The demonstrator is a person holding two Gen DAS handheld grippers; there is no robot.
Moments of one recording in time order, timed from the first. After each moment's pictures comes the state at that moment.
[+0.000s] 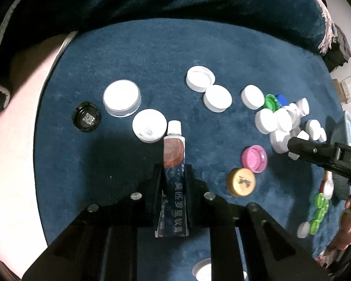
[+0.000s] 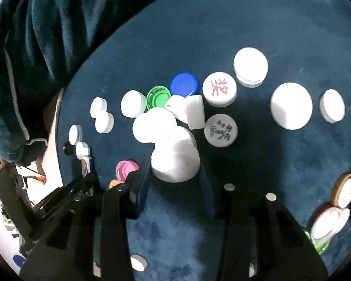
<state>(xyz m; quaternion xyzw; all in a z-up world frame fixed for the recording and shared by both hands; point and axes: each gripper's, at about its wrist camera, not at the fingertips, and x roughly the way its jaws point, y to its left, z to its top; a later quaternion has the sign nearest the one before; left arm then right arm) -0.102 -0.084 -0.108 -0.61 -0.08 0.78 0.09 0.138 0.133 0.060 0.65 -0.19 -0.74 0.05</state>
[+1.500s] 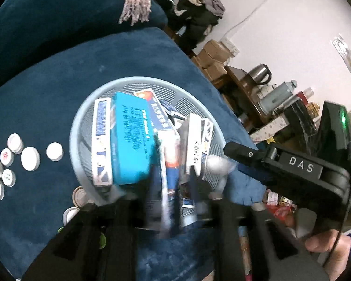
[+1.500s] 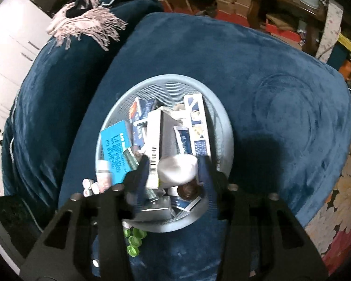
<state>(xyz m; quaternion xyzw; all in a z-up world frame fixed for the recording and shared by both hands) -0.011 0.285 0.037 -0.52 -0.05 0.75 0.42 0.318 0.427 0.201 0.45 -0.35 -0.78 -0.24</state>
